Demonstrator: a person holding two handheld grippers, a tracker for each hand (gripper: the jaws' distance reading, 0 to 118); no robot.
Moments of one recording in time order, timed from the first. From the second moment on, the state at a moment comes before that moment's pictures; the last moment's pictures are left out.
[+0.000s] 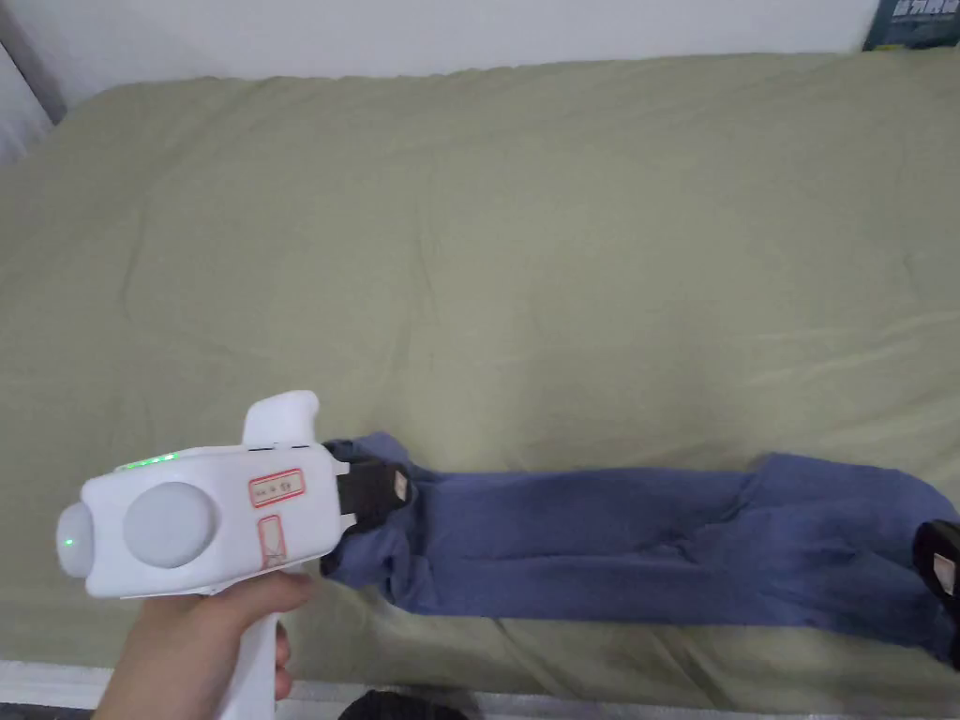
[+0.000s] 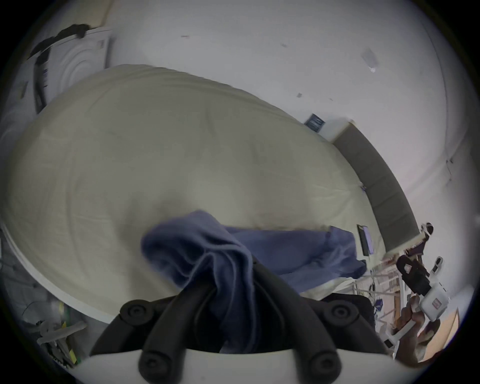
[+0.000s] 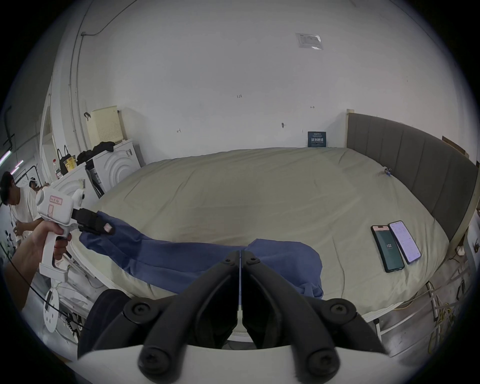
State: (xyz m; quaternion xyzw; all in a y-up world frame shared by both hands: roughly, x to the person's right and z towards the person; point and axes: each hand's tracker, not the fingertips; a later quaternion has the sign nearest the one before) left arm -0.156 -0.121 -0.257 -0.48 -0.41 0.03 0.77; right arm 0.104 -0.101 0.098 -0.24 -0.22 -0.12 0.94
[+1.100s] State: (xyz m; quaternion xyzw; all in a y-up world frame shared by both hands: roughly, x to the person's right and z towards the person) left arm -0.101 -0.189 -0.229 -0.41 -0.42 -0.06 0.81; right arm 0.104 -0.116 0.131 -0.25 -0.23 -0.09 0.94
